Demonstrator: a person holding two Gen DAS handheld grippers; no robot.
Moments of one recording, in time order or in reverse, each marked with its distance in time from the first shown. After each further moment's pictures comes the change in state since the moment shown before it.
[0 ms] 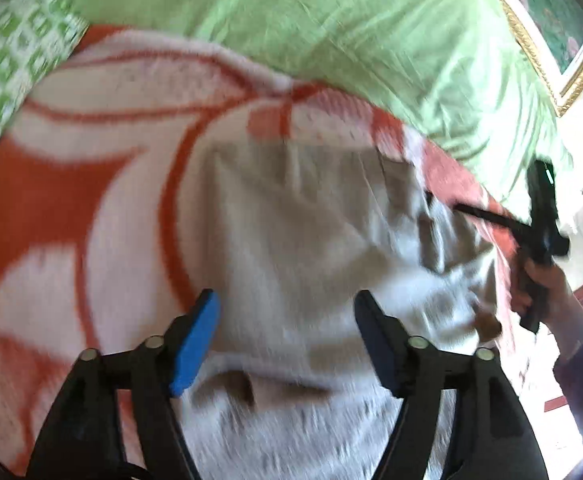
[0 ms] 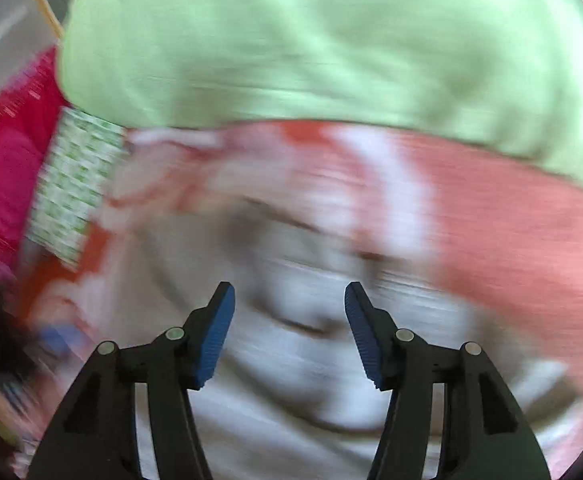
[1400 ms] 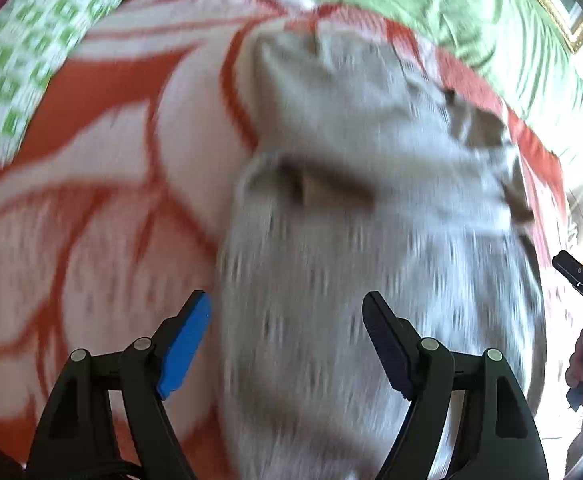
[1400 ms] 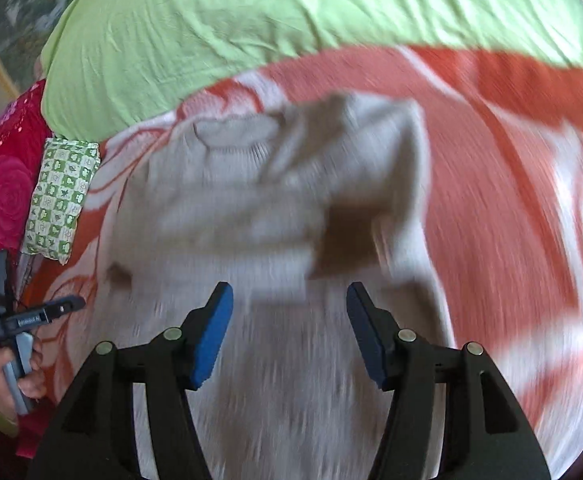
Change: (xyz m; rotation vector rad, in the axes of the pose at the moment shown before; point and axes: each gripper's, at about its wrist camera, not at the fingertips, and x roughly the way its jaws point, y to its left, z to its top) left arm -0.041 -0.011 -0.138 0.041 0.183 0.150; right arm -0.121 0.056 -0.203 0.368 -0.118 -0.090
